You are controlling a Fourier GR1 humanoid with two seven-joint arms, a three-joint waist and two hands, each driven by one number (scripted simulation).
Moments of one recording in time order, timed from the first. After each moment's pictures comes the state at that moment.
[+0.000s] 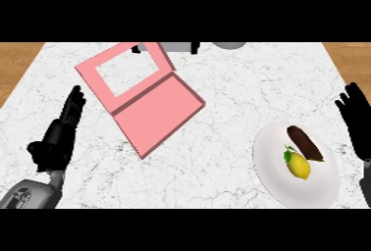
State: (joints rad) left arm -0.15 0.47 -0.28 -1.43 0.26 0.38 -0.14; right arm -0.17 -0.50 -0.03 -1.34 -0.40 -0.18 0.09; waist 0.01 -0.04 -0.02
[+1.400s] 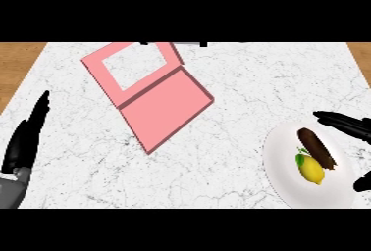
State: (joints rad) left arm -0.16 0.63 -0.24 -1.28 0.16 0.38 0.01; right arm -0.29 -0.91 0.34 -1.11 0.25 0.30 -0.92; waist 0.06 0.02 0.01
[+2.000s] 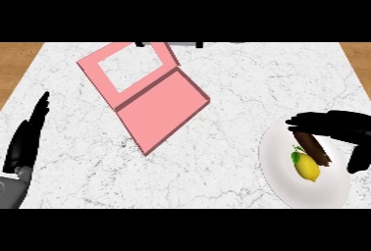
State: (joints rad) left arm -0.17 0.61 -0.21 -1.24 0.12 0.37 0.02; right arm -0.53 -0.84 0.57 -0.91 0.64 0.23 -0.94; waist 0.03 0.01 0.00
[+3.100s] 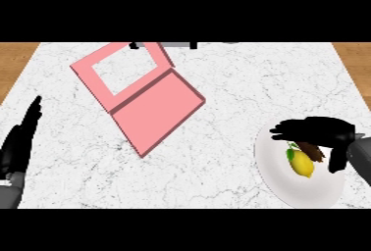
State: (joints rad) left arm -0.11 0.55 -0.08 -1.29 0.02 0.30 0.05; right arm -0.54 -0.69 0.53 -0.81 0.88 0.20 -0.98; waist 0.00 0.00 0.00
